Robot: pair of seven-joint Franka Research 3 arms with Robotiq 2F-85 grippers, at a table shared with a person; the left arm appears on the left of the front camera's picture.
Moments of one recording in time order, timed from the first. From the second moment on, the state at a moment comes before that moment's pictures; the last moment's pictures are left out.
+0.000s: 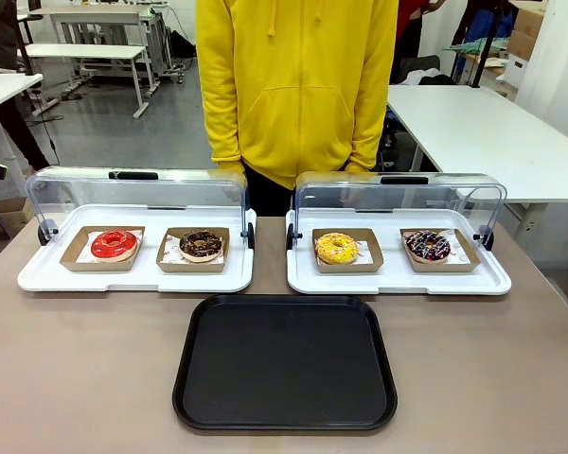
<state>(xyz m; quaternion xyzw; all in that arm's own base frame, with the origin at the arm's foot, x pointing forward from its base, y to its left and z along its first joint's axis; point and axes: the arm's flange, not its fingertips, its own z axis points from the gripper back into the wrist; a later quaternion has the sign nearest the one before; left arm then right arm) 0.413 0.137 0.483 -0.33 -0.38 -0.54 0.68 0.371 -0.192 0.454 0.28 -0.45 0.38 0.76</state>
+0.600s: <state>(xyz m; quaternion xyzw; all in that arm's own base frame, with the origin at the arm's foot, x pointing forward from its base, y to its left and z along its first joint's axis) 0.413 0.137 0.483 -0.33 -0.38 -0.54 0.68 0.371 -0.192 0.454 0.28 -0.45 0.37 0.76</state>
